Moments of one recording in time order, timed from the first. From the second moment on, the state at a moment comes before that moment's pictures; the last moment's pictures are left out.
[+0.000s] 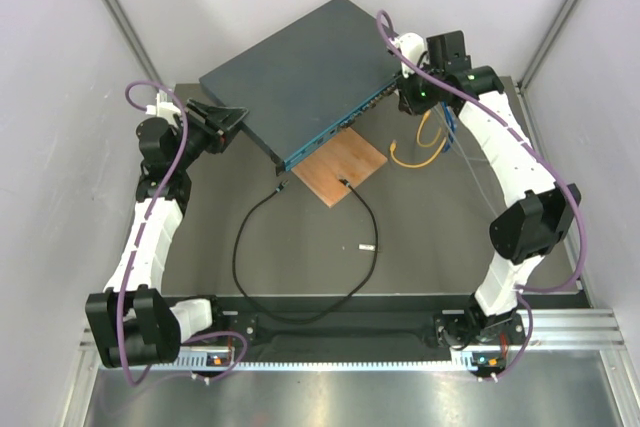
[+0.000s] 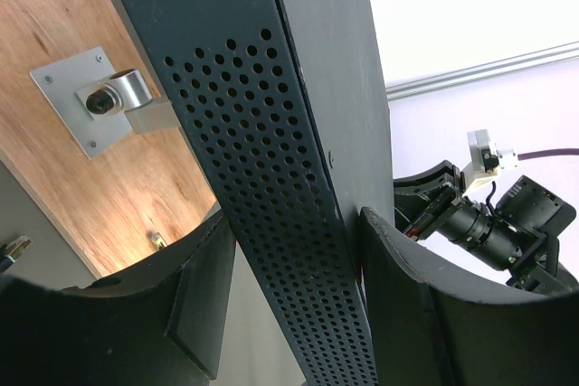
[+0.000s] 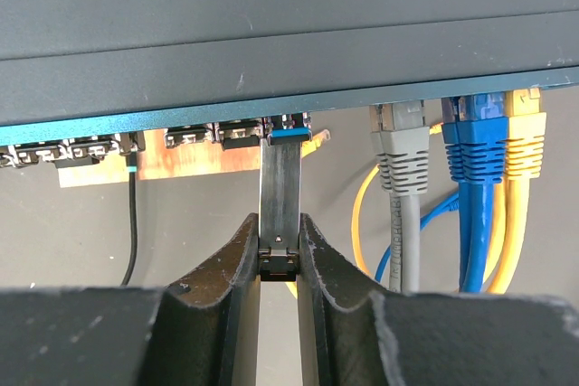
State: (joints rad) left arm 0.08 1.17 0.92 0.17 0.57 -1.12; right arm 0.33 1.78 1.92 -0.86 -0.19 -0.29
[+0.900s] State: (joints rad) left arm 0.08 1.17 0.92 0.17 0.57 -1.12; right arm 0.33 1.78 1.86 -0.81 -0.19 -0.32
